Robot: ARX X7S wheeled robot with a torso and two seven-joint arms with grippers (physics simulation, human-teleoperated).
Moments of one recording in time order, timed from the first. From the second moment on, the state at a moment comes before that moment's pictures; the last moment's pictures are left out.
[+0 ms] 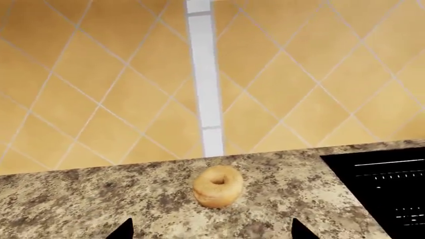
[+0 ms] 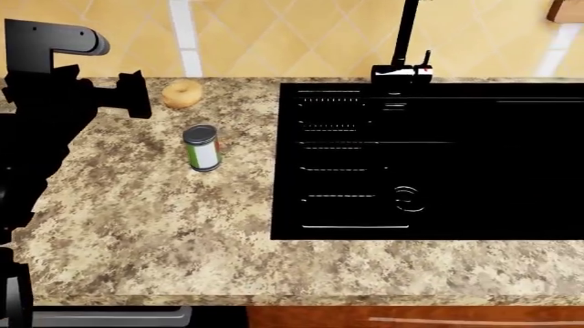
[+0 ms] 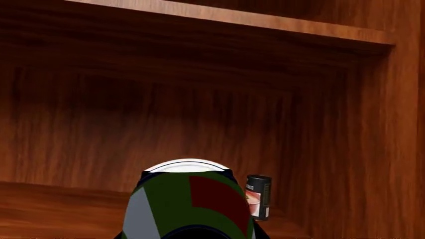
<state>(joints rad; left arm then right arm) -1.06 -0.51 0.13 -0.16 -0.42 -0.88 0.07 2.35 0.11 -0.12 1.31 -0.05 0.59 -0.16</state>
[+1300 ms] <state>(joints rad) -1.02 -0.57 -0.01 -0.16 -0.43 -0.86 -0.03 2.35 0.04 -0.06 1.28 -0.11 0.58 -0.15</state>
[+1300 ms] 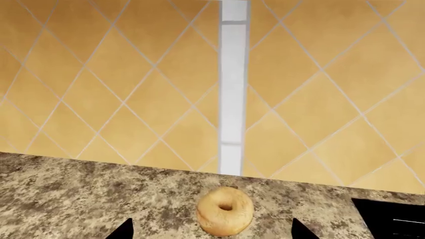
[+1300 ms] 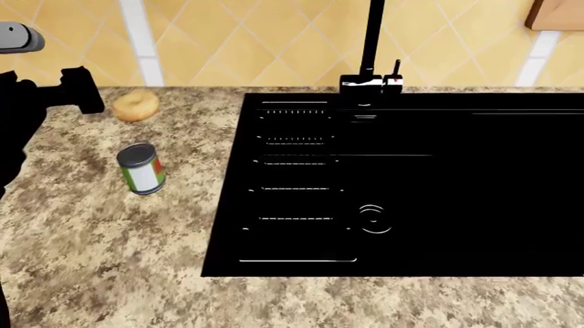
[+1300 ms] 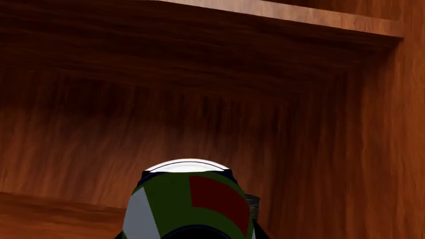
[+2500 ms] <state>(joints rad) -0.97 -0.58 -0.06 -0.13 -0.45 -0.87 -0.06 2.35 0.03 -0.04 1.26 -0.15 0.59 -0.15</state>
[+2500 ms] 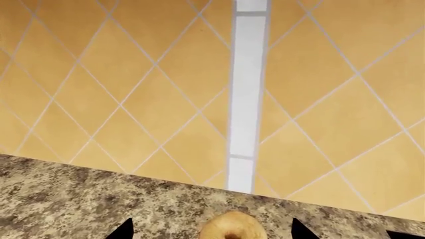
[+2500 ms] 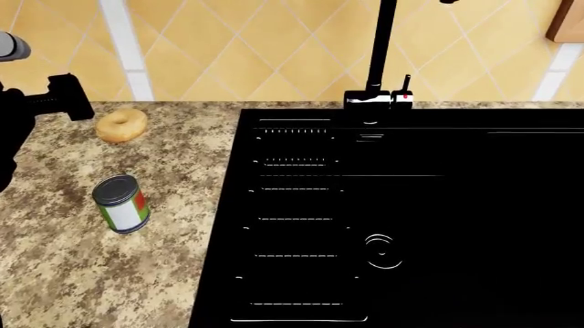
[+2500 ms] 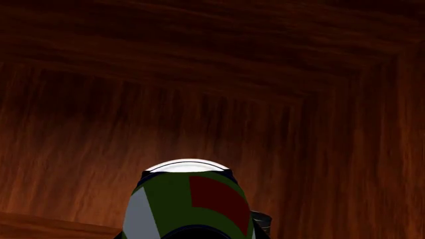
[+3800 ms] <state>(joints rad) -0.96 -0.58 -0.06 -0.13 -0.46 -0.86 -0.07 2.36 0.03 -0.04 1.25 -0.16 0.58 -0.16</state>
